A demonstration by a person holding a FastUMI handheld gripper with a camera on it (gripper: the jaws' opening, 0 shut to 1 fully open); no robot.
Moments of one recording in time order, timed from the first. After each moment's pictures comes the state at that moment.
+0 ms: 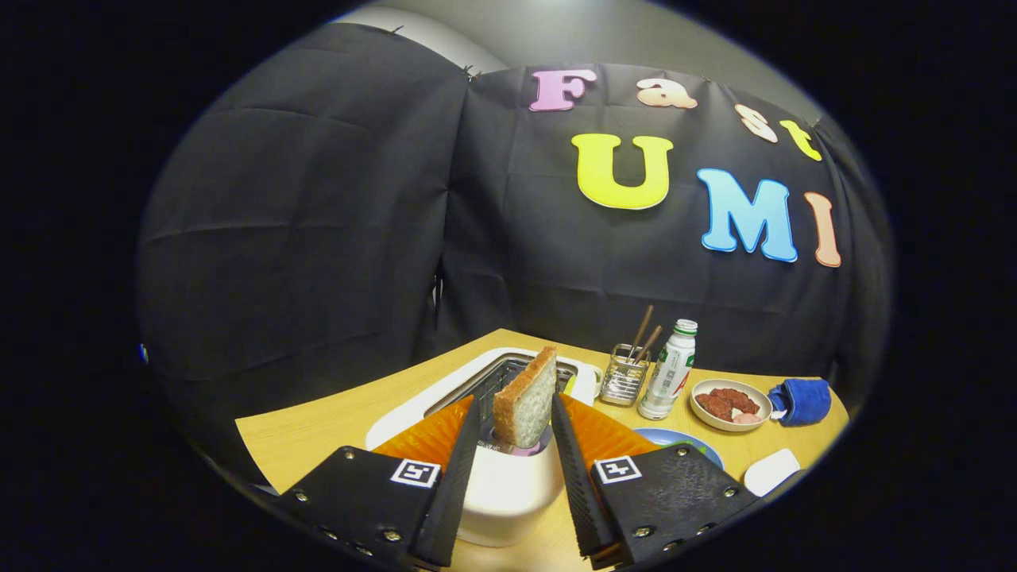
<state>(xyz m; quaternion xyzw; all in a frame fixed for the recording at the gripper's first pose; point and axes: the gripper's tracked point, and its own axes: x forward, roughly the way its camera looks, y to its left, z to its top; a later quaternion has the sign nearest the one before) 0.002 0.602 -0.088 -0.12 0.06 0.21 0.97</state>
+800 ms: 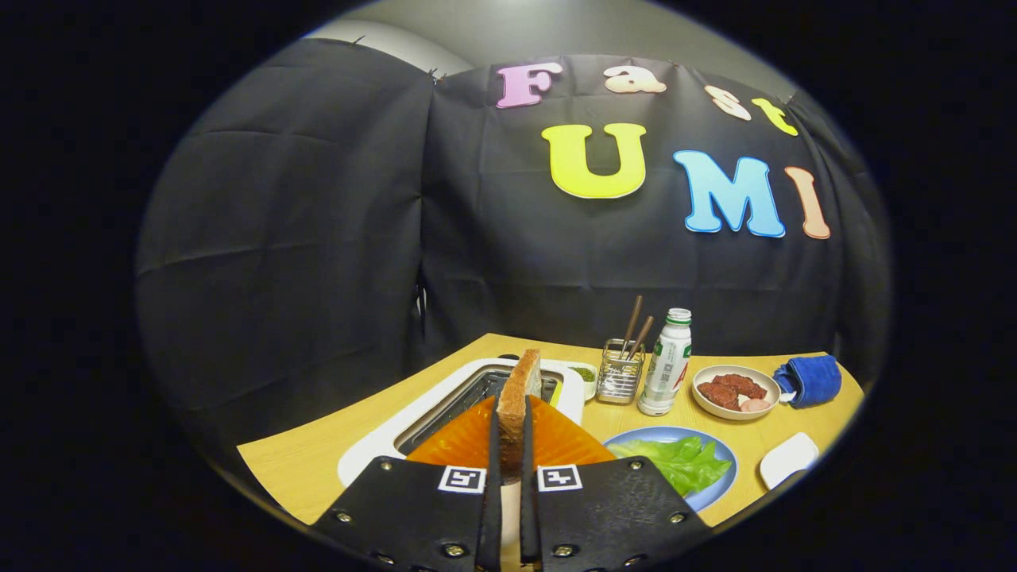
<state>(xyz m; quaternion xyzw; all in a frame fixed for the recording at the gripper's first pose) 0.026 0.595 -0.074 -0.07 0.07 0.20 0.98</state>
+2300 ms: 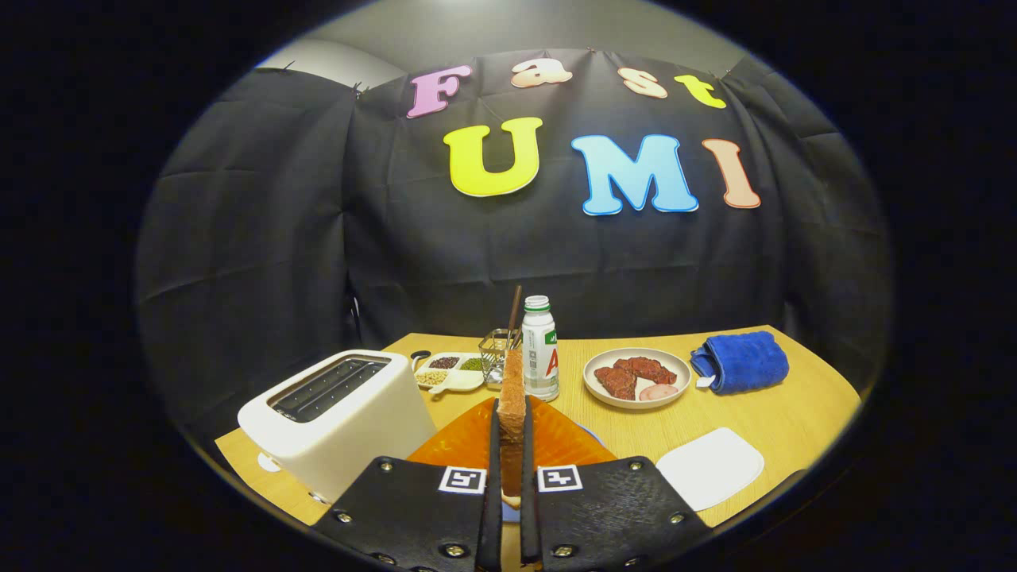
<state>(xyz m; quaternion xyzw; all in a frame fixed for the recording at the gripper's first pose) 0.042 0.423 -0.074 -0.02 0.09 0.11 0.99</state>
